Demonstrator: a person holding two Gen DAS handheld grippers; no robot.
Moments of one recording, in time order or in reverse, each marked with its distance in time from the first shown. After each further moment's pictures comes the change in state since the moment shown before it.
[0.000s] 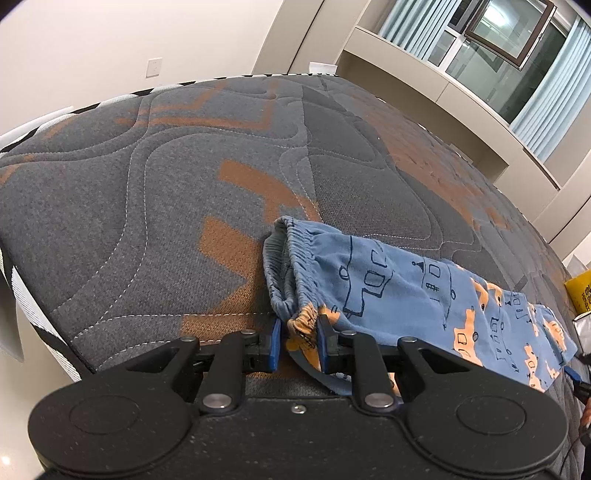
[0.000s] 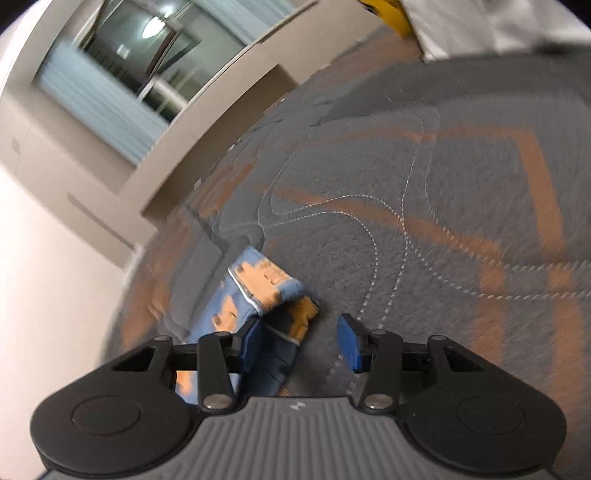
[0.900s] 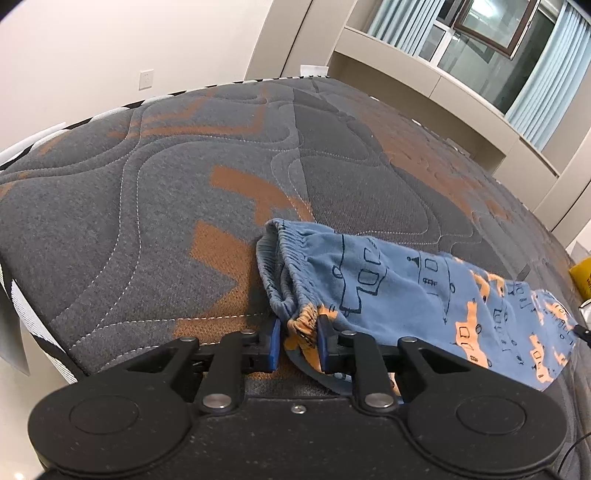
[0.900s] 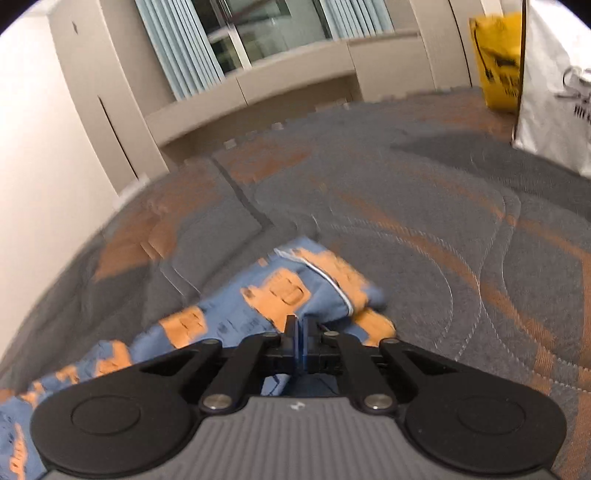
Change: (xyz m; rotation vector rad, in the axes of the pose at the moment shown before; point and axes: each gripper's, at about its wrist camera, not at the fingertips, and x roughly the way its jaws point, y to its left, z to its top) left arm -0.001 -0.007 -0.004 0.050 -0.016 0.011; right arm 0.014 0.093 -0.030 -0.469 -0.018 -0.114
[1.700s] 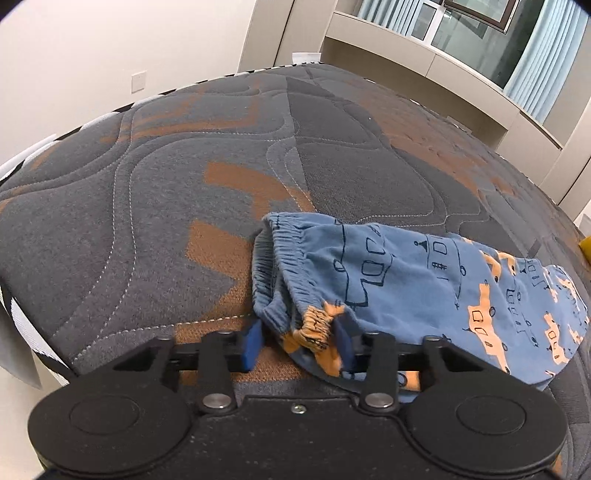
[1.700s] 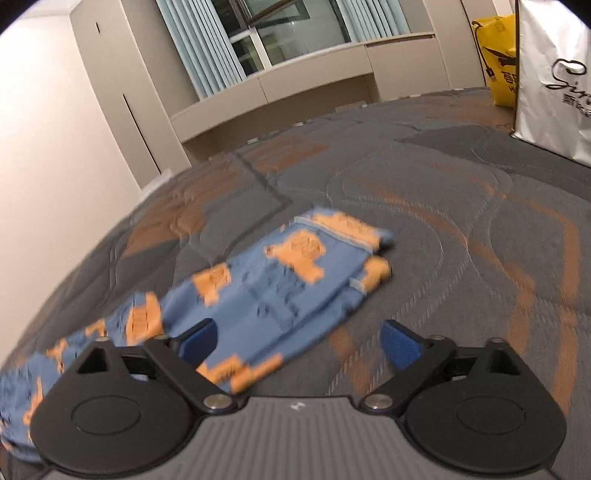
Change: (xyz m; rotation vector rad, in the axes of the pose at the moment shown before) left arm 0.011 -0.010 0.002 0.068 0.046 0.033; right arm -0.033 -0.015 -0.032 -0.017 0.015 0.068
